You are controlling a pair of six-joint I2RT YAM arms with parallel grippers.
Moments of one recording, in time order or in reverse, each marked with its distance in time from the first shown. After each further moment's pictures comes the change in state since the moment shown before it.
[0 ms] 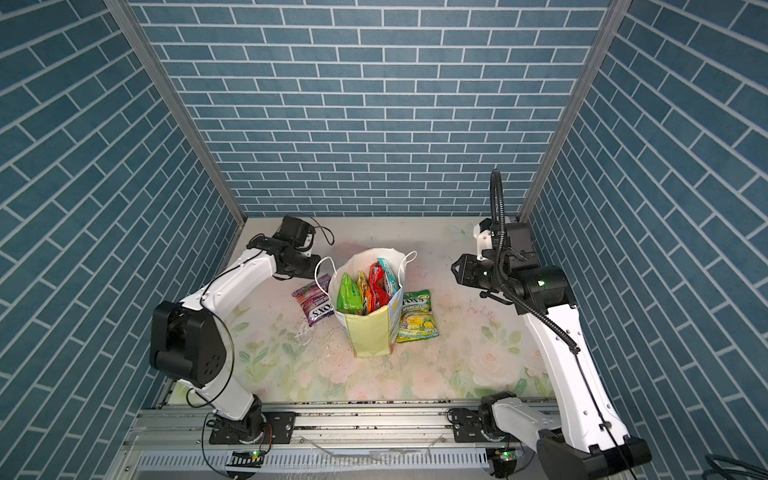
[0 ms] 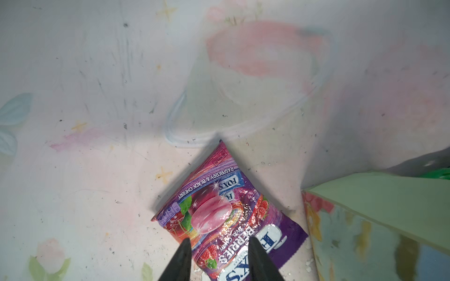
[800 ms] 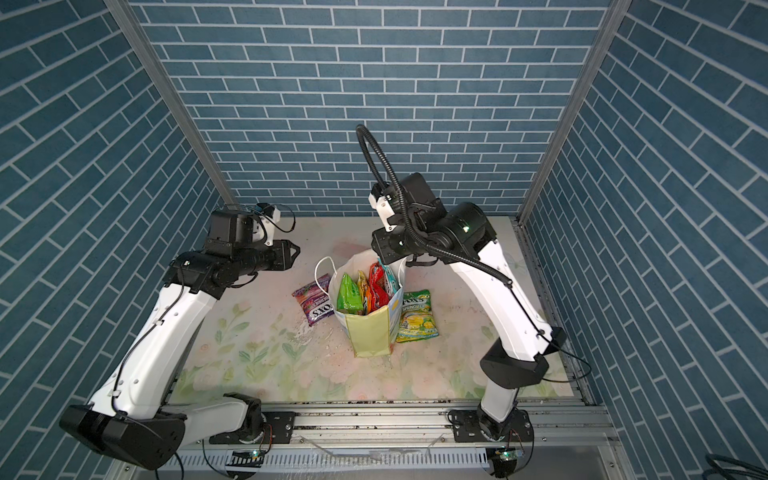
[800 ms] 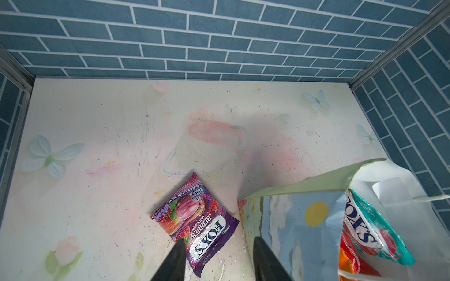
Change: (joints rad) left arm 0.030 -0.409 0.061 -0.085 0.128 -0.064; right arm 0.586 0.662 1.001 -0.372 0.229 -0.143
